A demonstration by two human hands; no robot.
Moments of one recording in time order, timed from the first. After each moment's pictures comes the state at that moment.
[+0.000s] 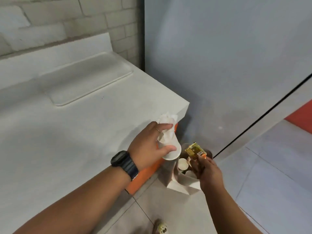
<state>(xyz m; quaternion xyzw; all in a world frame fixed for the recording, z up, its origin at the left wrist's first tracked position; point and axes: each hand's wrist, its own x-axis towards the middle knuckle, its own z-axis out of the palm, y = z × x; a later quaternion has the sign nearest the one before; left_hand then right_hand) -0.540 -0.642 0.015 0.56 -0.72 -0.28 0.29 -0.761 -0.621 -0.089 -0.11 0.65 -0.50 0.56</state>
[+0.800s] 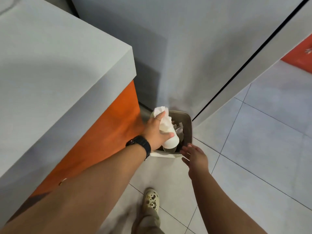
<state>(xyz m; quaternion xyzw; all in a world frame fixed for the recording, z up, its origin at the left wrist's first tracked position) -0.725 -0.740 -0.222 0.60 -0.66 -0.44 0.07 -0.870 -0.643 -0.267 0.01 0.73 -0.44 0.52</state>
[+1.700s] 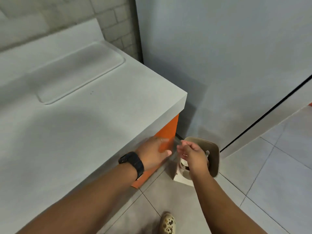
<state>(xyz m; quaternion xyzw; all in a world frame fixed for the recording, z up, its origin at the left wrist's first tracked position) -0.588 -0.678 -0.059 0.62 -0.70 -0.35 0.03 -0.752 -0.675 -0.139 -0.25 0.63 -0.46 0.58</state>
